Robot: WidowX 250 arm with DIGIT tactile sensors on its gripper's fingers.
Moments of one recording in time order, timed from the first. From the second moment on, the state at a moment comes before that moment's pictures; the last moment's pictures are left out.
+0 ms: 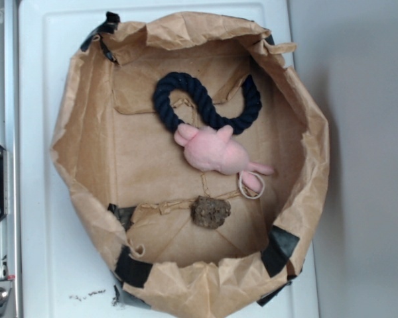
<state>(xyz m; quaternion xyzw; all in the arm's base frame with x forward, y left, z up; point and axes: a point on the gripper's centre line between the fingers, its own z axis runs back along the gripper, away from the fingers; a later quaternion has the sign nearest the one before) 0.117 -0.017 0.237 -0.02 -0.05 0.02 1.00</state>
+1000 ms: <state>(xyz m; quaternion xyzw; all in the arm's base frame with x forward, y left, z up) 0.135 -0.042 0.223 -0.01 -0.03 0.06 1.00</state>
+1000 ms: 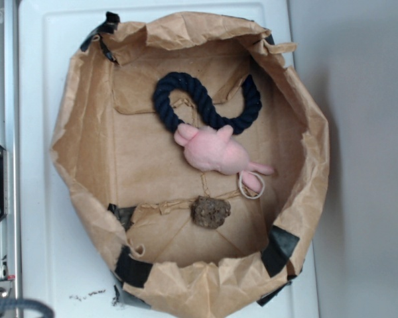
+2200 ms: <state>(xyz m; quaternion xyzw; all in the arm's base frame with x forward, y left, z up) 0.139 -0.040 0.220 -0.06 -0.03 0.03 1.00</state>
